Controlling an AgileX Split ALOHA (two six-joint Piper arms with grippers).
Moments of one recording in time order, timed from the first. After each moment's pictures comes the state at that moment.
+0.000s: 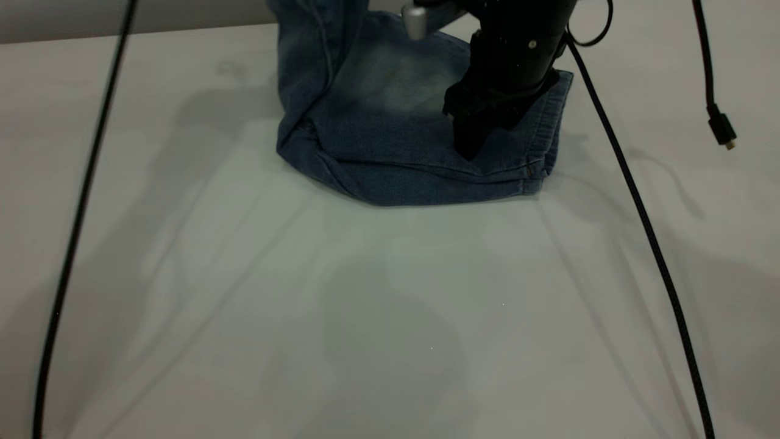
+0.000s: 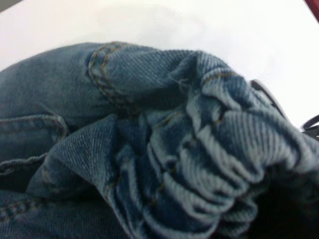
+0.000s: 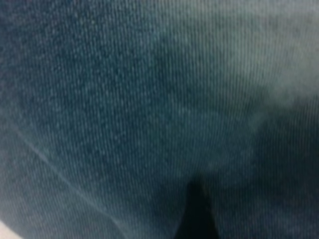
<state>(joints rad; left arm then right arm) -0.24 2.43 -2.34 -0.76 1.22 0.54 0.42 2.40 -1.67 0.15 0.66 -0.44</state>
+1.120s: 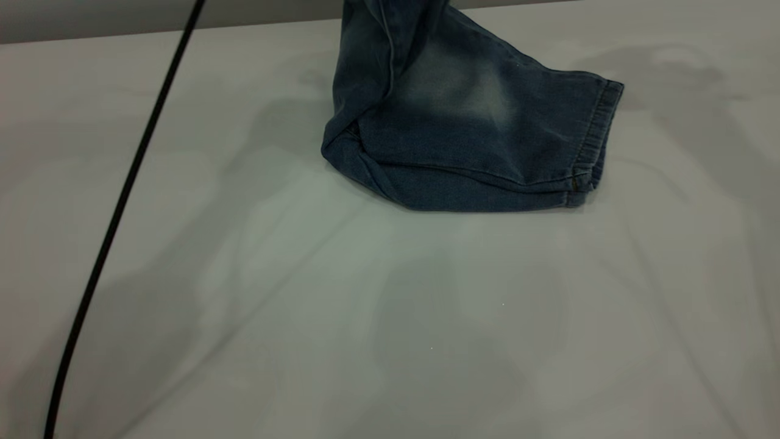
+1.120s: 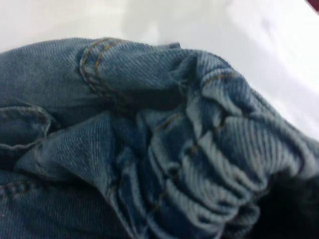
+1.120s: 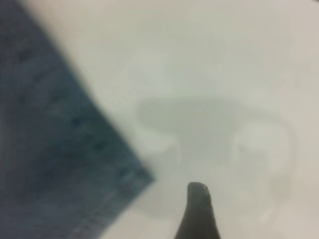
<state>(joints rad) -0.41 2.44 -2.36 -0.67 1.22 0.54 0.09 2.14 -1.72 -0.08 0.75 -0.18</state>
